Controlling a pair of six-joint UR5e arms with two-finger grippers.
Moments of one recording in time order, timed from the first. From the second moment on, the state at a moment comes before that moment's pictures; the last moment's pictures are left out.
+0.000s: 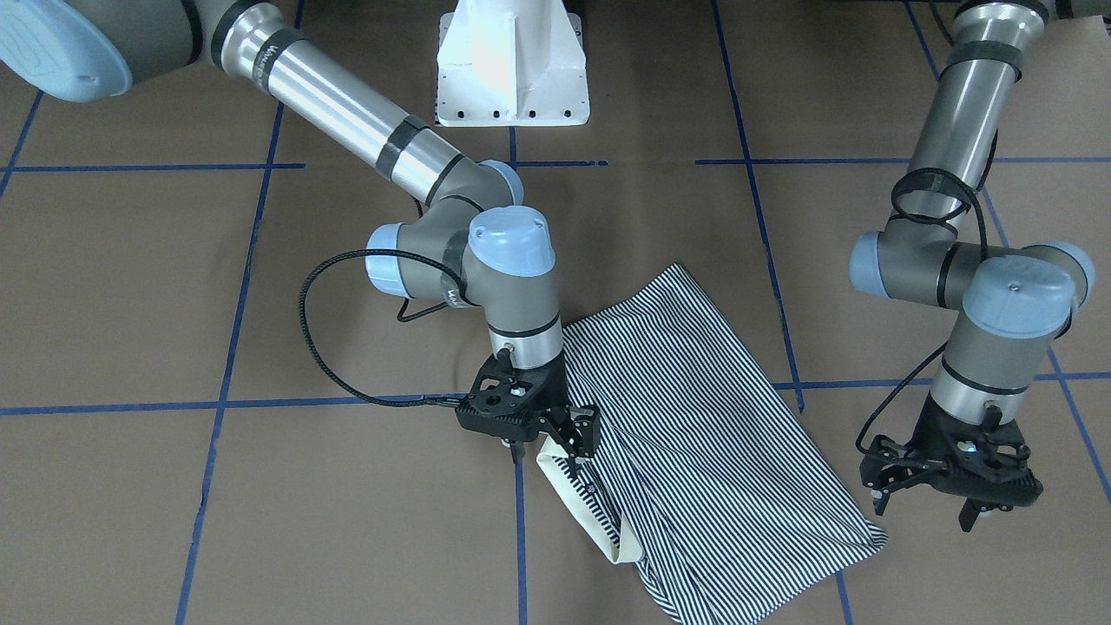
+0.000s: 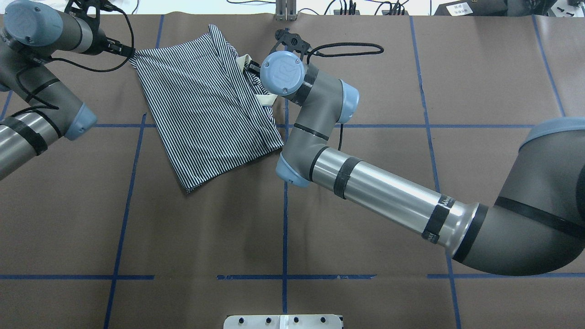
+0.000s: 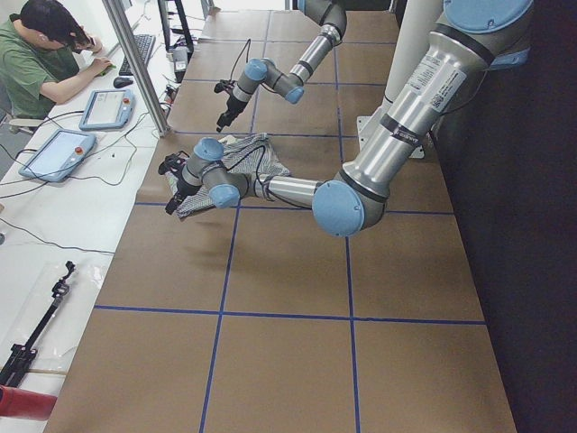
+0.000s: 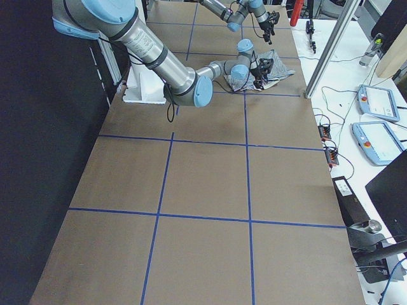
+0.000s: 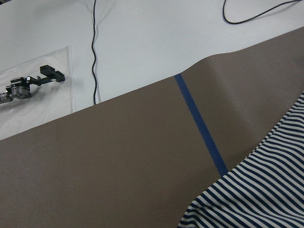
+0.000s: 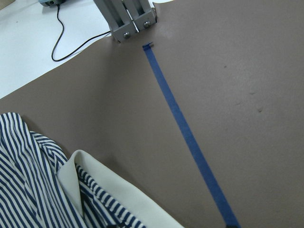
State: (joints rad) left arm -1.02 -2.16 -1.04 -2.43 -1.76 -0.56; right arm 0.60 -0.43 0.74 -0.87 1.47 1.62
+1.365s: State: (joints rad) left arm -1.02 -2.16 -1.05 -2.43 -1.76 -0.56; right arm 0.58 -0.39 0.65 -0.85 1.44 1.57
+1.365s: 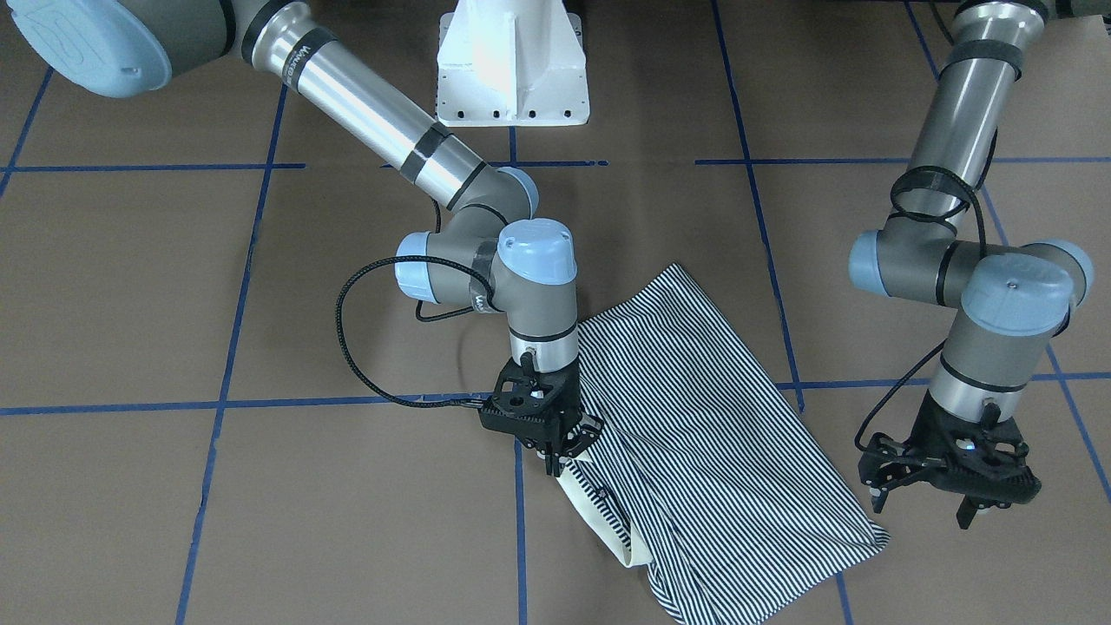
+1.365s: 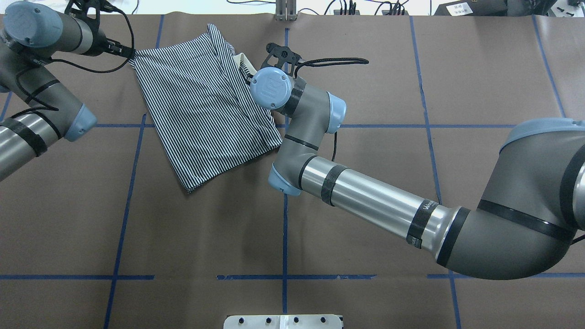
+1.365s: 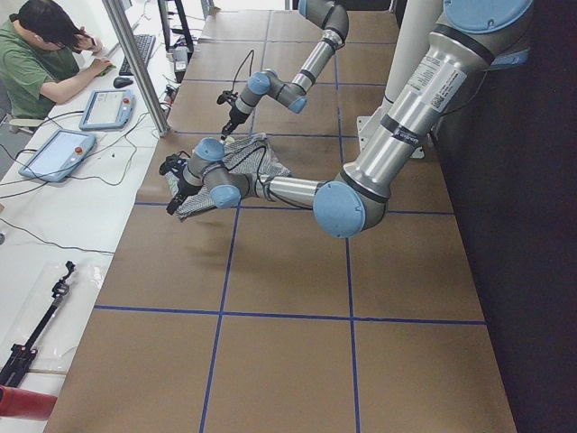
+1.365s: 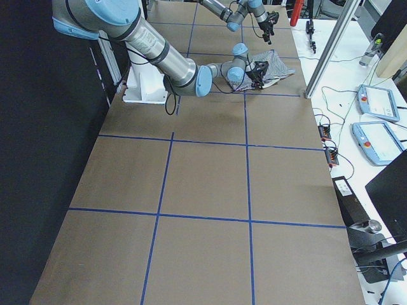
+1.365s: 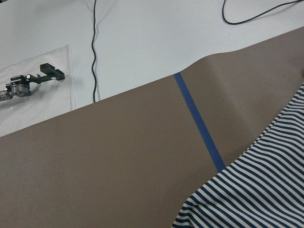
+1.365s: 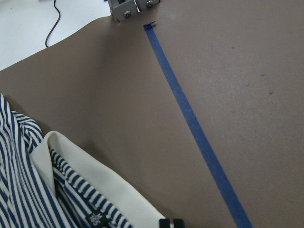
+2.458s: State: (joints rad) left arm -1.01 -2.15 -1.08 -2.43 -1.76 -0.58; right arm 0.54 -0.97 1.49 -1.05 1.47 1.55
